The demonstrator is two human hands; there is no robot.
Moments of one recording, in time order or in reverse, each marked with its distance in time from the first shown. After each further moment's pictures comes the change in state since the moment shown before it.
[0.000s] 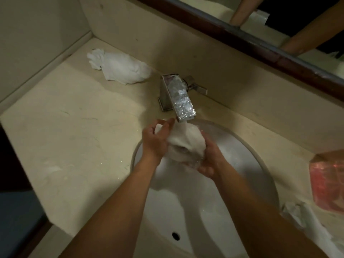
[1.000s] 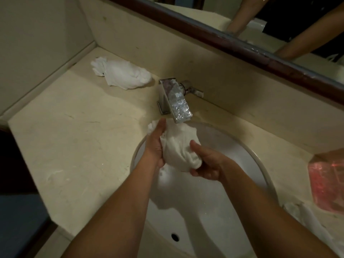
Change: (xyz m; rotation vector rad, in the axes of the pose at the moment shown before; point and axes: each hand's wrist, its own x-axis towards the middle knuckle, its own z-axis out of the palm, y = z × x) left_hand 0.000 -0.008 -0.001 -0.378 -0.206 -0.455; right_hand -0.037 -0.011 0.008 -0.333 -0.166 0.109
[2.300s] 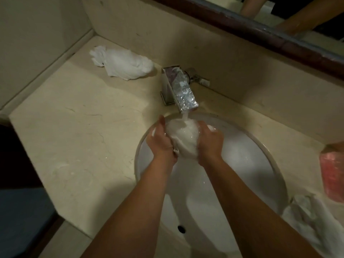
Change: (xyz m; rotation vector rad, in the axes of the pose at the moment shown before) left_hand -0.009 -0.017 0.017 -0.119 0.484 0.240; right_hand 0.044 0.005 0.037 0.073 0.799 -0.527
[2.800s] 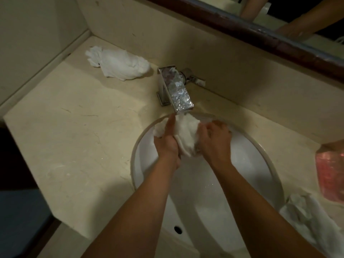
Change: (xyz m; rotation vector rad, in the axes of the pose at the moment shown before) left_hand -0.010 -0.017 0.009 0.088 -0.102 -0.134; right_hand 0.009 -0.004 -0.039 -0.742 -0.048 -0.496
